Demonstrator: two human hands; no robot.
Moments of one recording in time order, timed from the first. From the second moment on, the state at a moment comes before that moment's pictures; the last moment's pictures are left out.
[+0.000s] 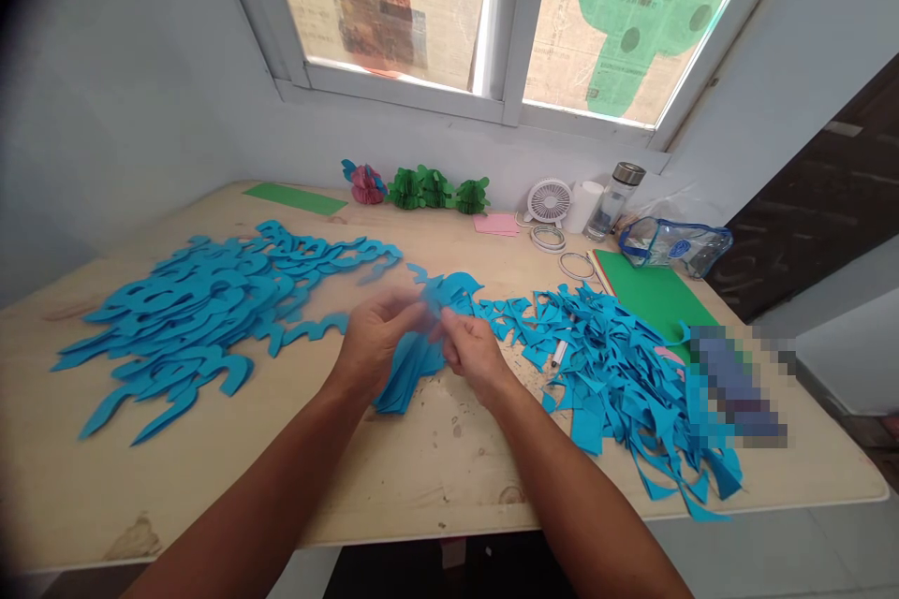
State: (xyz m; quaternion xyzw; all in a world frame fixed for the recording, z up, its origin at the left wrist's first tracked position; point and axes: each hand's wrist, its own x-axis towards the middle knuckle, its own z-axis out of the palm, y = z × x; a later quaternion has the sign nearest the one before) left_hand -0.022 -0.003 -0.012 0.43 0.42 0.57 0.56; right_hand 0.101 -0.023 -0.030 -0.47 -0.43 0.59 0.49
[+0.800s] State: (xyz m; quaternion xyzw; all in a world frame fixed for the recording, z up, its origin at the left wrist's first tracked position) left_hand -0.022 -0.002 -0.013 0.45 0.42 0.57 0.55; right_hand 0.099 -0.024 -0.025 -0.49 -0.43 0.59 0.48
